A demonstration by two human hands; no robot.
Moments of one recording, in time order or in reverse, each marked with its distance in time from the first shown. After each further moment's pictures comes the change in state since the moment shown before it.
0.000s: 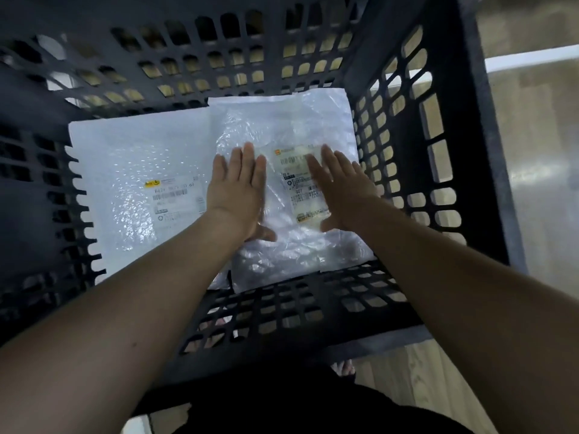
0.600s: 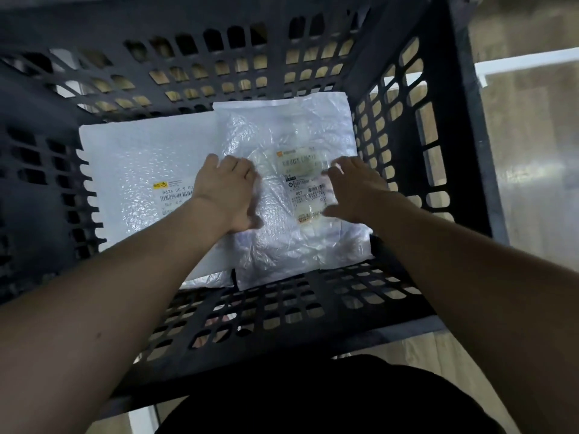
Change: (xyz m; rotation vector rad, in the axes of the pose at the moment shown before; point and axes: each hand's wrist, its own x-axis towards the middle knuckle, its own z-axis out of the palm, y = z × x) left_hand -0.011 -0.030 -0.017 0.039 0.078 0.102; right_hand -0.010 0.010 -0.020 0.114 0.042 0.018
